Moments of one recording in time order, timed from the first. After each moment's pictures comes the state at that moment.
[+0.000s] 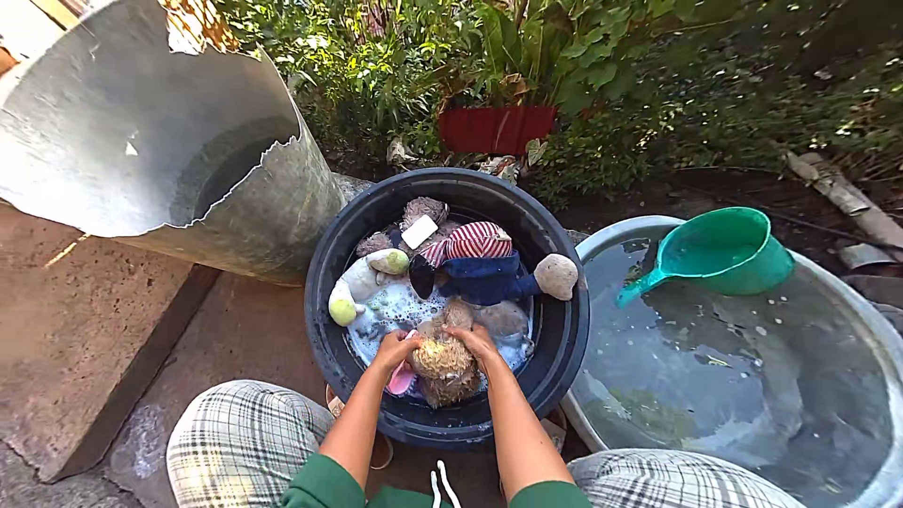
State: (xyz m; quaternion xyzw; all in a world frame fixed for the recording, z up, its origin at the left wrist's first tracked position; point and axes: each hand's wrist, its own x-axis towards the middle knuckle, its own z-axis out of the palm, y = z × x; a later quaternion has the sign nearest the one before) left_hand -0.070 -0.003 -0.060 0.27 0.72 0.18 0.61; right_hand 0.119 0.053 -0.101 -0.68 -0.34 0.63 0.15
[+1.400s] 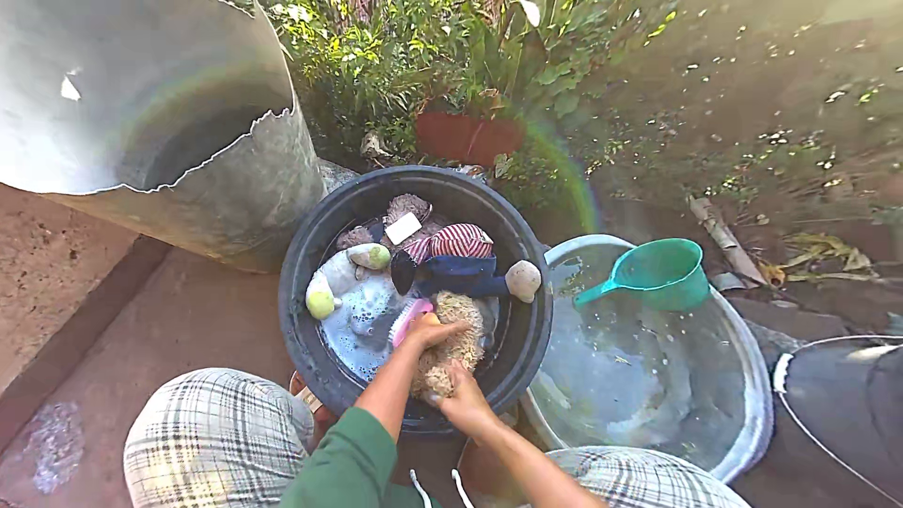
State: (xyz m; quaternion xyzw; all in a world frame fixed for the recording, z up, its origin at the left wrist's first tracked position) left_hand 0.009 0.056 -0.059 0.41 0.67 0.05 0.62; right_hand 0.132 -0.031 0.029 -0.58 -0.59 0.56 0.02
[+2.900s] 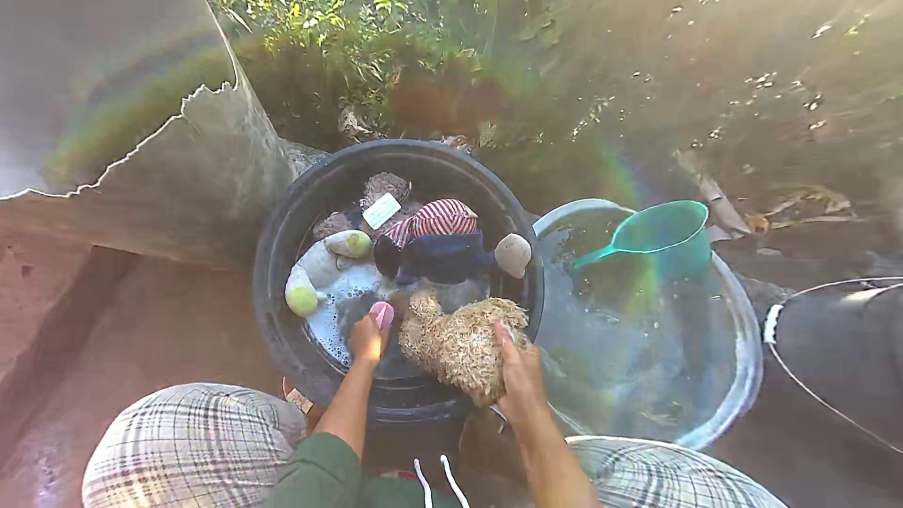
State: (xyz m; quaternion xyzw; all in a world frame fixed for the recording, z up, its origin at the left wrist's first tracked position) left_hand -0.045 0.008 -0.092 0.41 0.80 -0.04 0.45; right_hand 0.162 -0.015 0.049 -0.70 -0.25 0.51 0.43
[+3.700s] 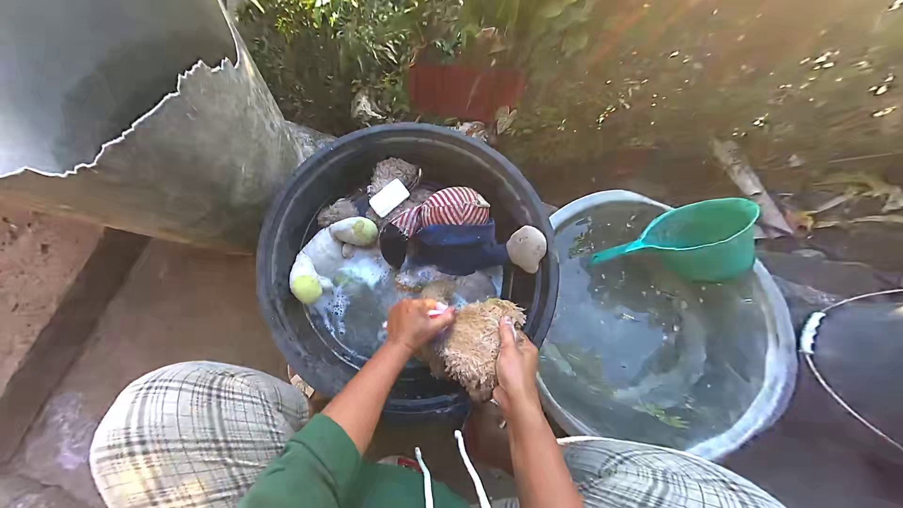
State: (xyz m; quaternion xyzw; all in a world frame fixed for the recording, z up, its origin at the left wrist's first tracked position) left_hand 0.009 0.020 -0.030 0.59 0.68 0.13 0.42; right_hand 0.163 -0.011 0.019 -0.76 -0.23 0.47 0.38
